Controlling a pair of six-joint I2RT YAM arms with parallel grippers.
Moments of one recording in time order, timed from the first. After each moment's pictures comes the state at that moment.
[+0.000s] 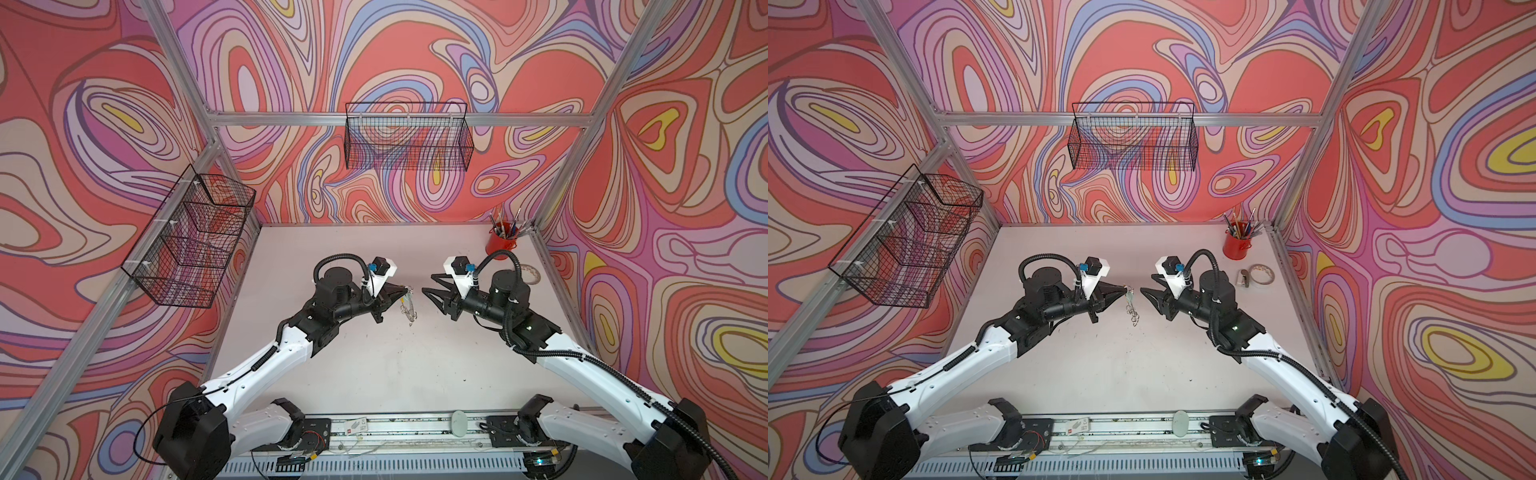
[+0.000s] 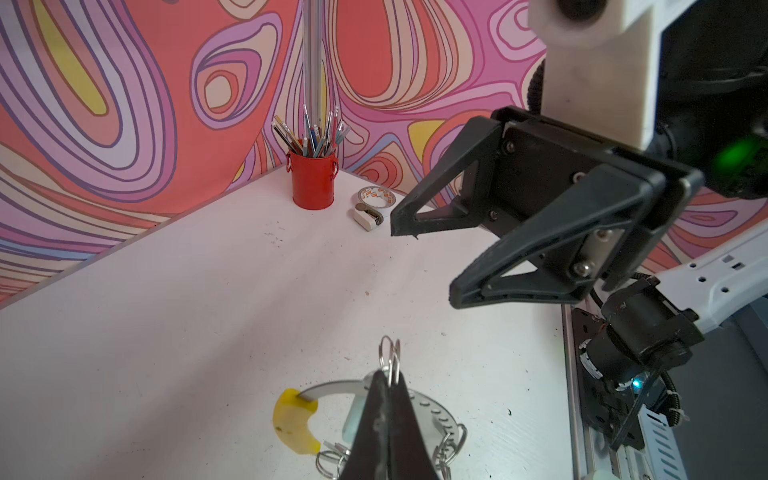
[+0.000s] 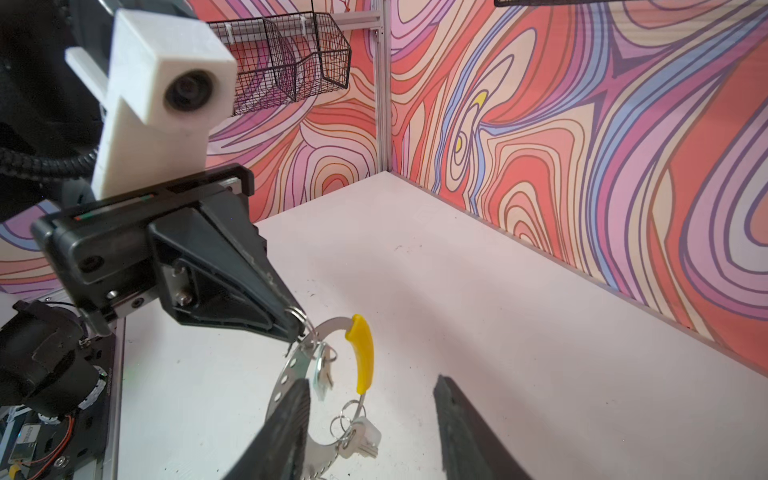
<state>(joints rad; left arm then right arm) -0.59 1.17 0.75 0.25 0.54 -0.08 0.56 1.05 0.77 0.10 -0.41 -0.03</state>
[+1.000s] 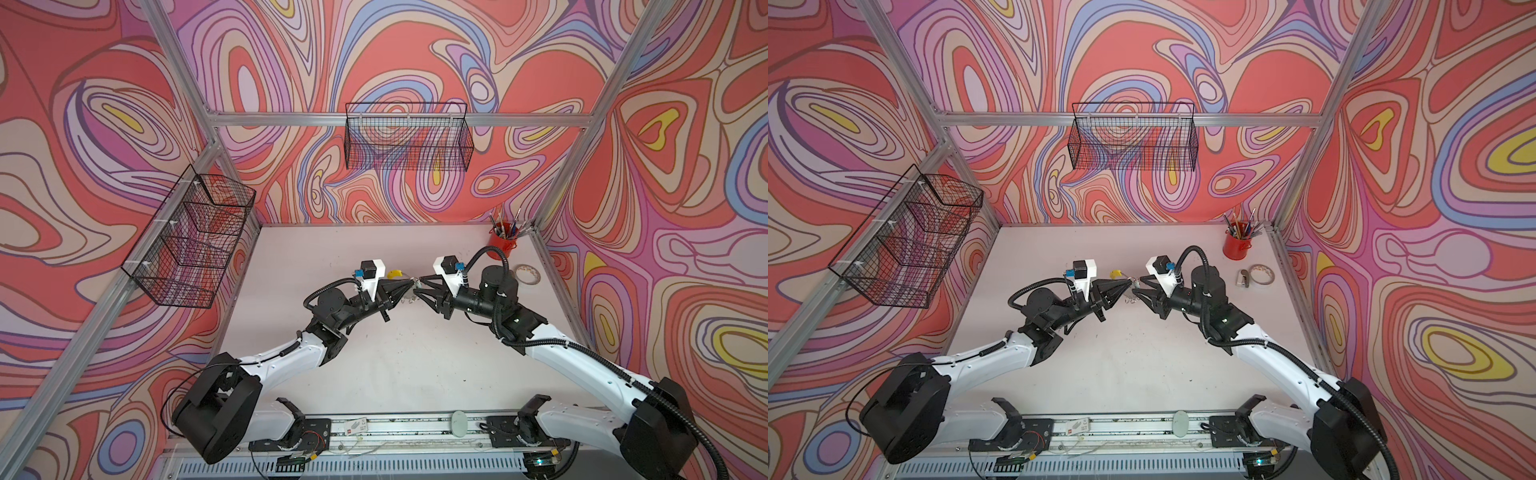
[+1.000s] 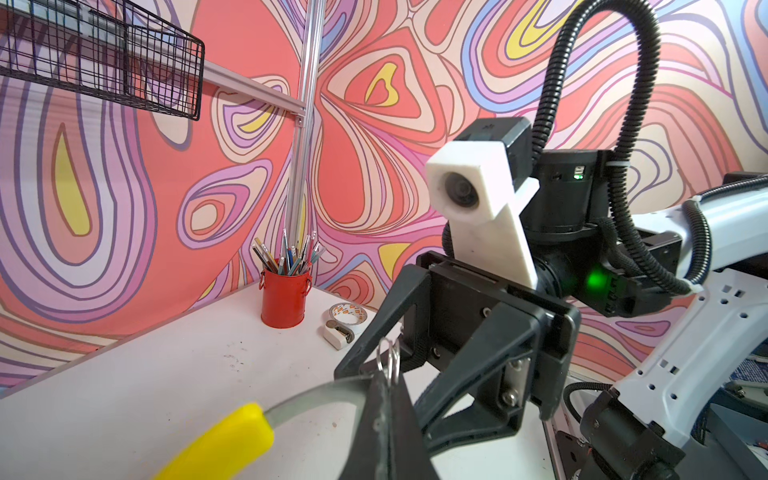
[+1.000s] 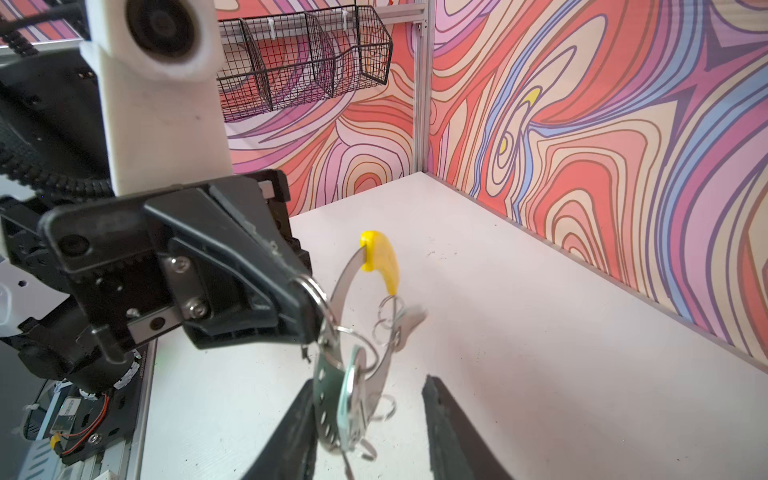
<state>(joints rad) -0.62 1.32 0.59 0.99 0.55 -0.34 0.56 1.16 0.79 0.18 -0.52 -0.04</state>
